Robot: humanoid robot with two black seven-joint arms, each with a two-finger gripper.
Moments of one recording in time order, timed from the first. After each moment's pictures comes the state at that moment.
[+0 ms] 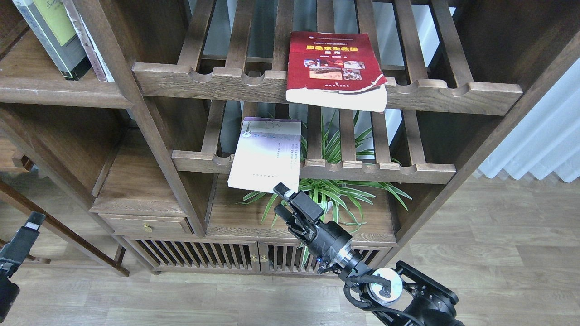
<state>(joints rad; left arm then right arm) 0.34 0.28 -1.72 -1.23 0.26 -0.49 0.04 0.25 0.02 0.74 0.95 0.36 0.58 -0.09</state>
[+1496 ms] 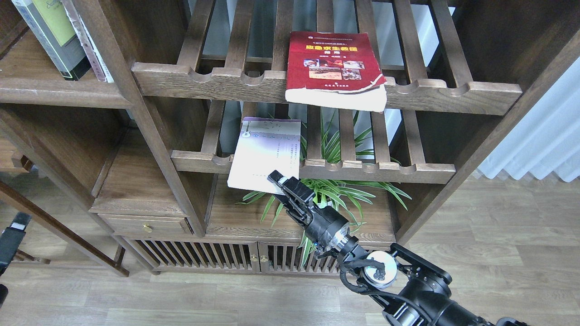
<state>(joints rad) 0.34 0.29 -1.74 -1.22 0.22 -0.49 0.04 0.33 0.01 0.70 0.92 0.36 0.52 -0.06</state>
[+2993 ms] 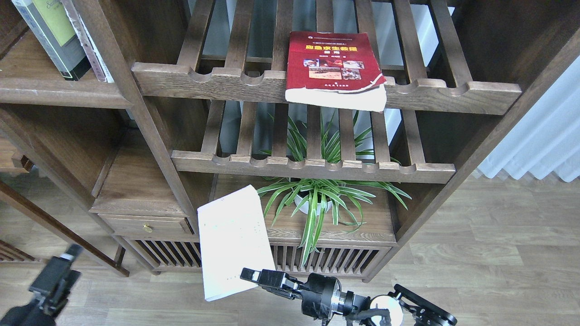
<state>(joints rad) 0.41 0.47 -1.15 -1.30 -0.31 -0.49 0.03 0.12 0.01 0.70 0.95 0.12 0.58 -0.45</state>
